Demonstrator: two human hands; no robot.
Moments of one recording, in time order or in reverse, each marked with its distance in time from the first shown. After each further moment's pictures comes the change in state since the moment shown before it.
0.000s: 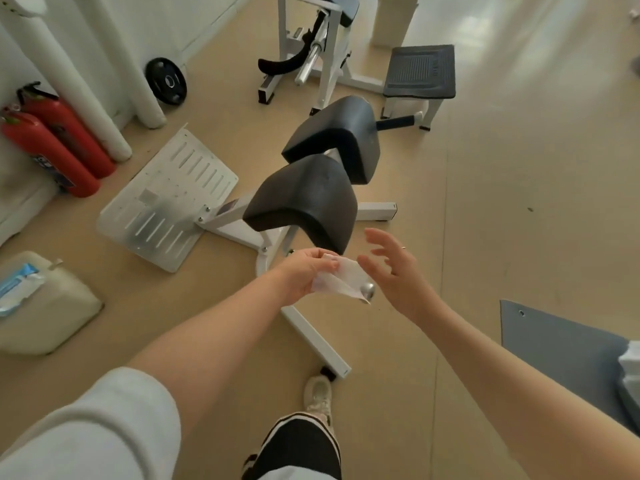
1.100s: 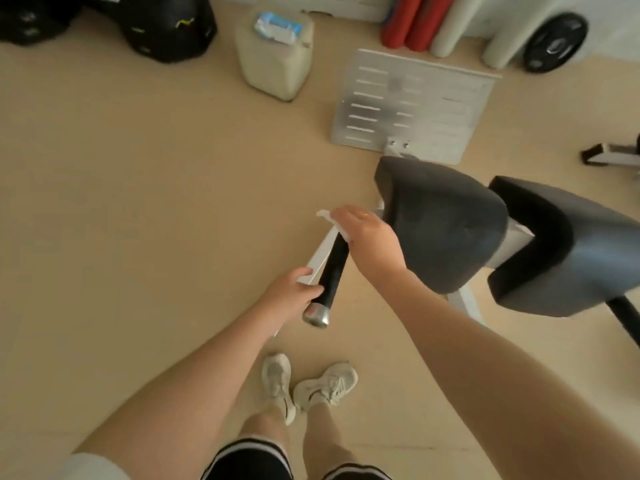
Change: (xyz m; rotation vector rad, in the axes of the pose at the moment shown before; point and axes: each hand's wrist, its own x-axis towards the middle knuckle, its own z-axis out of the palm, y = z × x) left_hand 0.109 -0.071 0.124 -0.679 1.093 -0.123; right_hand 0.200 0.057 0.057 -0.515 -1.005 -1.180
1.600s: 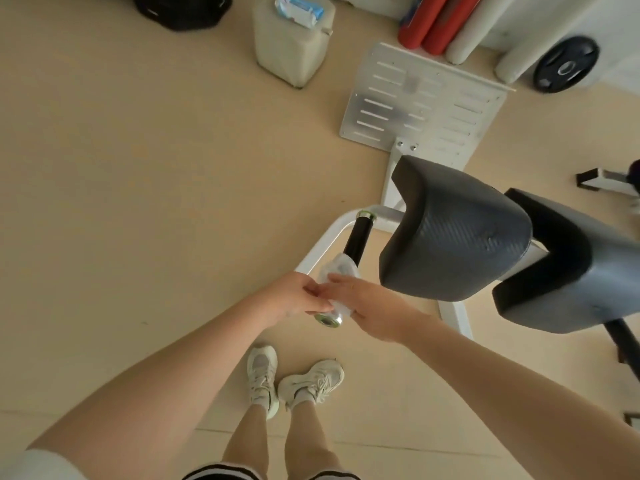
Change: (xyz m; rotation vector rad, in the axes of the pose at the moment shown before) left_hand 0.006 -0.017 -0.021 0.121 -0.193 0.002; right_hand -0.045 0.004 0.033 0.085 -0.712 -0.157
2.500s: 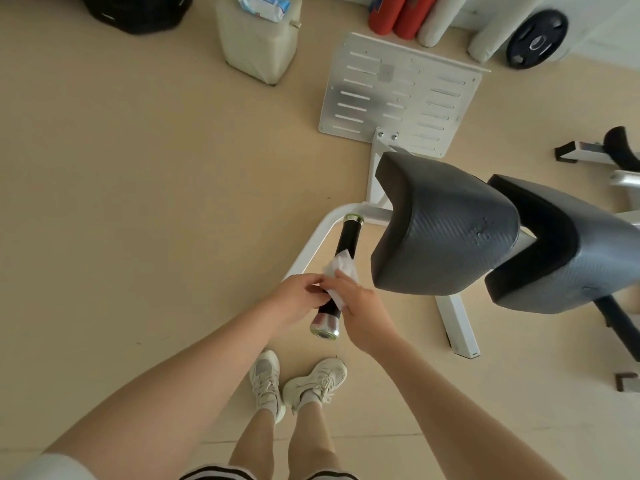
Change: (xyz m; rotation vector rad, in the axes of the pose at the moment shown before) left_hand 0.016 0.019 -0.001 -0.122 -0.018 0.066; right_hand 0.009 -0.028 0.015 0.251 0.391 0.331
